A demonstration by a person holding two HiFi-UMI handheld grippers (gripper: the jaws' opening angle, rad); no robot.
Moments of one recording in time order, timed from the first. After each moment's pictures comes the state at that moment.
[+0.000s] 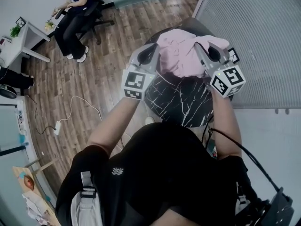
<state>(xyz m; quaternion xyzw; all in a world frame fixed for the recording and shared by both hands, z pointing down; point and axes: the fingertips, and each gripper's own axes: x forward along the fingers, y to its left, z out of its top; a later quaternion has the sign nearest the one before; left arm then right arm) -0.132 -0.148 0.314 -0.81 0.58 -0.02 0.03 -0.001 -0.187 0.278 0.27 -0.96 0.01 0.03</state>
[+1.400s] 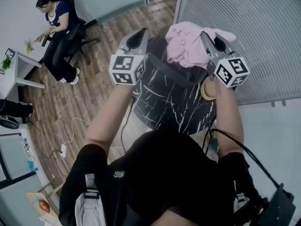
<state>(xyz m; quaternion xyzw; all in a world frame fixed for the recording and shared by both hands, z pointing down) -0.093 -0.282 0.252 -0.83 0.55 0.01 0.02 0.105 -0.294 0.236 0.39 -0.92 -0.02 0.01</state>
